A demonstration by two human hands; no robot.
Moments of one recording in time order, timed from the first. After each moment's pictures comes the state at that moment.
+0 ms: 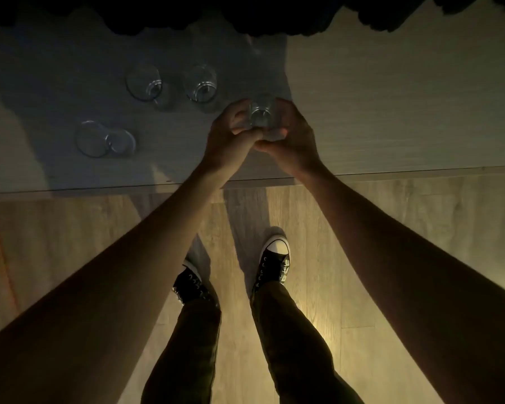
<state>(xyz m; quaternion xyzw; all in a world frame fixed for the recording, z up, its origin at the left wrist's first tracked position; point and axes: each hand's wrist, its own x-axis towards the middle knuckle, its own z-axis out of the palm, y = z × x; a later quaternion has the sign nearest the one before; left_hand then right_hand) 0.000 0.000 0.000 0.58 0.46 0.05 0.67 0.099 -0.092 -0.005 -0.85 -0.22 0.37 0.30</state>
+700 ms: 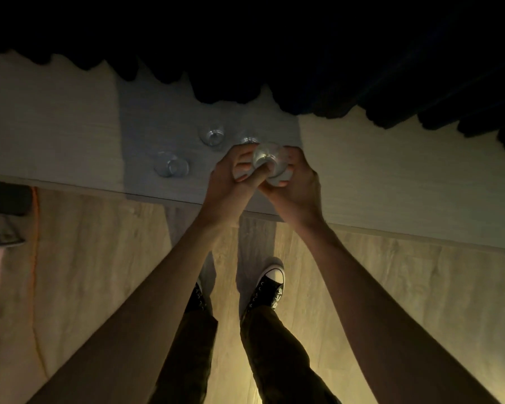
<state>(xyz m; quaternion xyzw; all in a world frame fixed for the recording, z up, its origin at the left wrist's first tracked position) -0.050 0.015 0.128 0.57 0.49 0.17 0.64 0.057 -0.059 0.125 -0.85 -0.29 0.30 0.33</state>
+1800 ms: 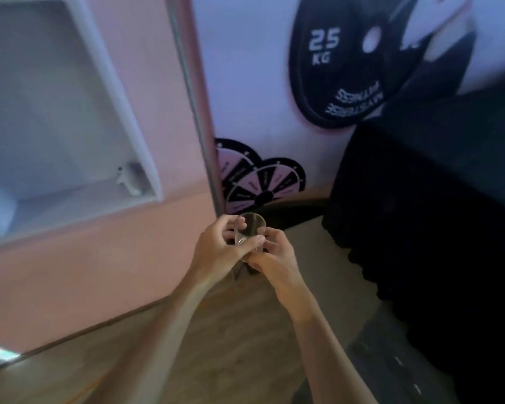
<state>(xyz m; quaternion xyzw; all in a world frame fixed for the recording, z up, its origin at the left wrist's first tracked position) -0.537 -0.097 0.624 0.44 0.71 0.47 0.28 -0.405 -0.045 0.602 -0.44 -0.52 0.66 0.31</state>
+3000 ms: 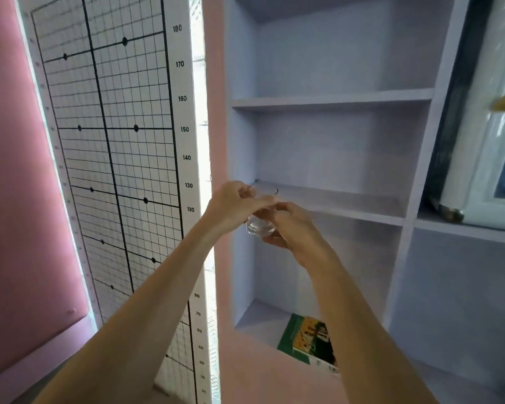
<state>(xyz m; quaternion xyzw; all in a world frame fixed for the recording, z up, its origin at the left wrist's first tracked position) -1.132 -0.546 0.965 0.21 0.83 0.51 -0.11 -1.100 -0.404 0.928 -0.03 -0.71 0.69 0.13</state>
